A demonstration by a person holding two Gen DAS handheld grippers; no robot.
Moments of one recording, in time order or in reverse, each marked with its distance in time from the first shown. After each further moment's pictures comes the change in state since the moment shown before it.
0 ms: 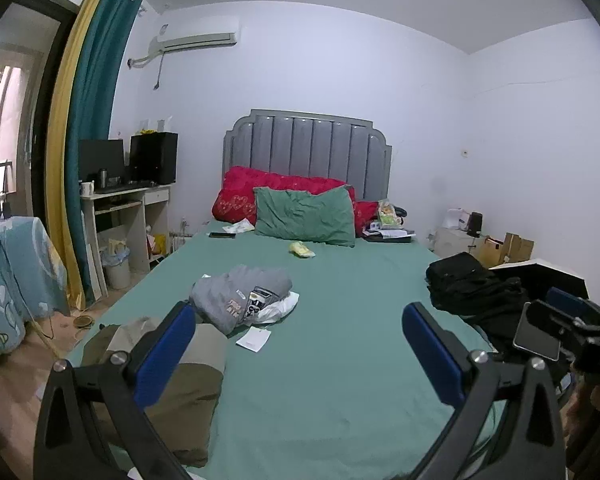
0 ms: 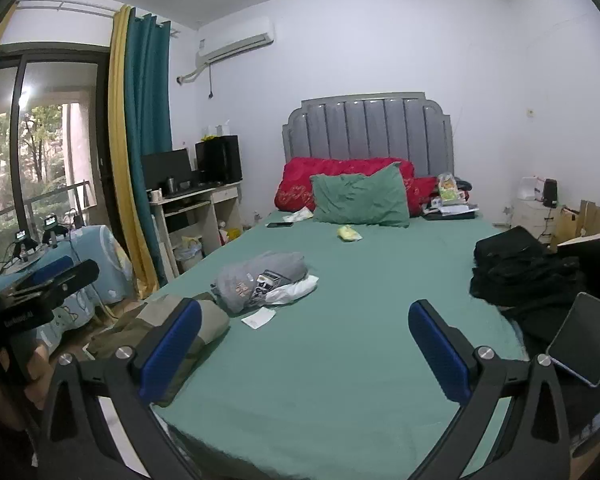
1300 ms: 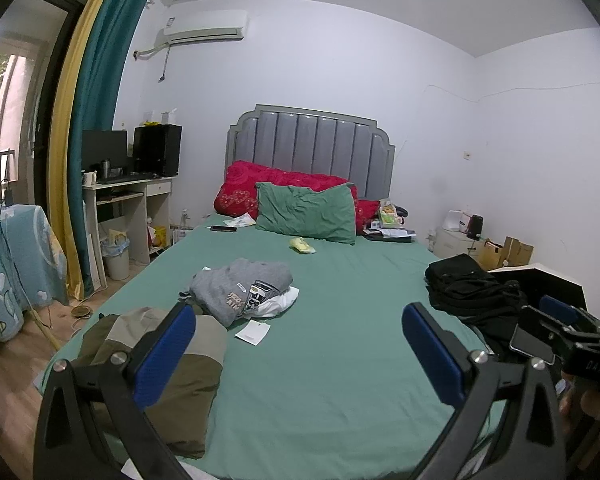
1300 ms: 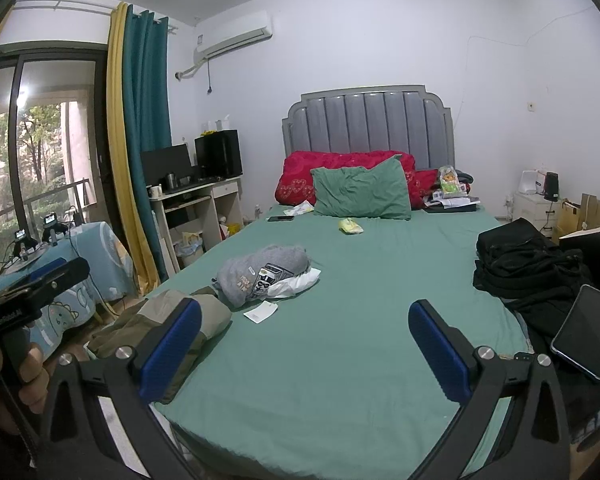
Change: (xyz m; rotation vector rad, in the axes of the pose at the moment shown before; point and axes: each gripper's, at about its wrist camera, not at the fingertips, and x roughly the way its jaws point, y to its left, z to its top) left arm -0.001 0.003 -0.004 -0.033 0.012 -0.003; right arm 0.006 0.007 -0.007 0.015 0.013 -0.003
